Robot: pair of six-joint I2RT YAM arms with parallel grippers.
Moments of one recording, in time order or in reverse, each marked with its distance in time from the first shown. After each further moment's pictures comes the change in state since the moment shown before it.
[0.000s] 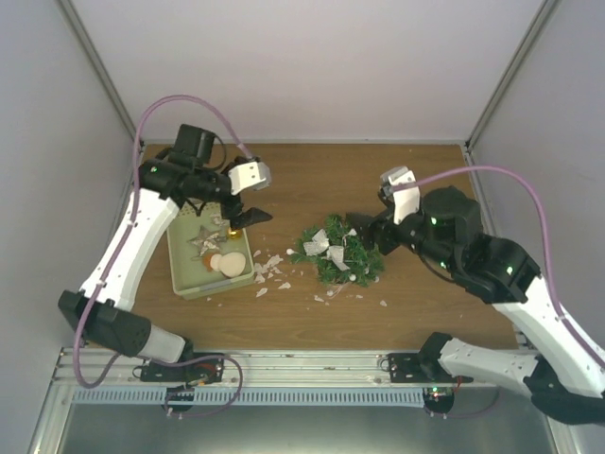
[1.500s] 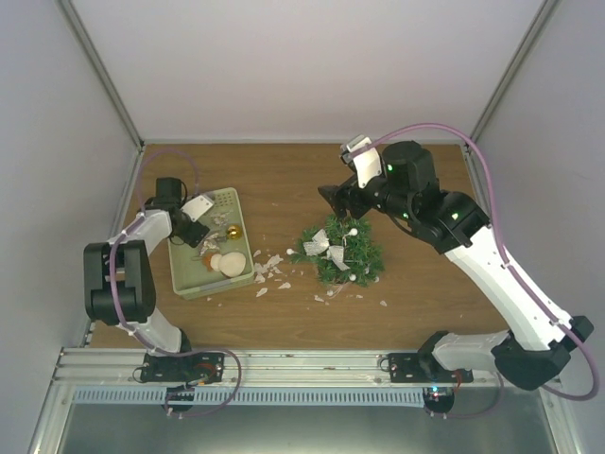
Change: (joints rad) left arm 0.436 0.109 -0.727 0.700 -0.668 -0.125; right arm -0.134 0.326 0.198 0.081 -0.197 -0.186
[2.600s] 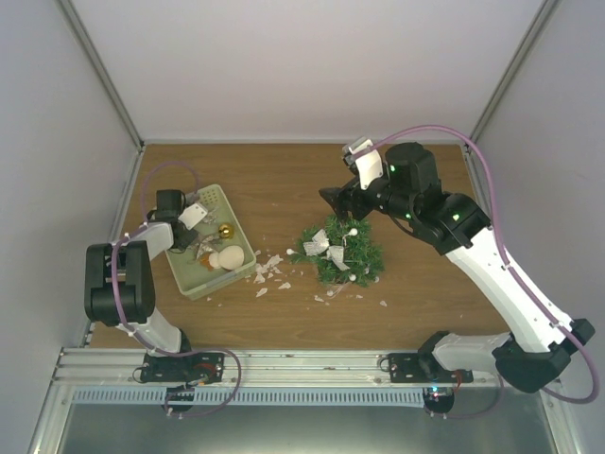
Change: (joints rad) left arm 0.015 0.011 -0.148 0.251 -0.231 0.064; right arm -0.035 -0.014 -0.038 0.016 -0.054 0.000
